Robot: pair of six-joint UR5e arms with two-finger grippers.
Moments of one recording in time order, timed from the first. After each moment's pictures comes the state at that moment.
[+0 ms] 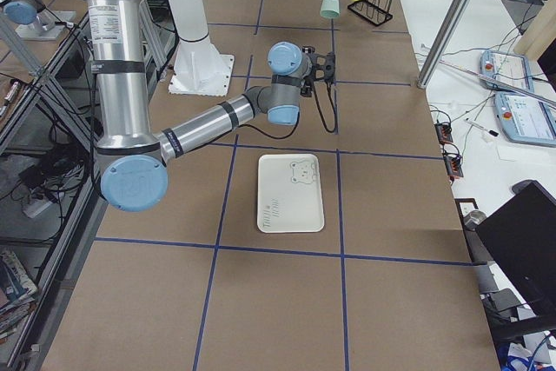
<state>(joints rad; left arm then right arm) -0.91 -2.05 -1.64 -2.69 -2.26 -2.00 0.97 -1.49 1.94 -0.45 2.25 1.55</state>
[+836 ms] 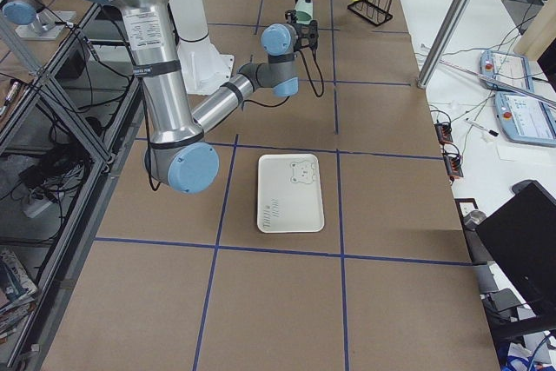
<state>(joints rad) -0.69 -2.03 -1.70 -3.00 -2.07 -2.14 0.72 -1.31 1.92 -0.29 2.07 1.69</state>
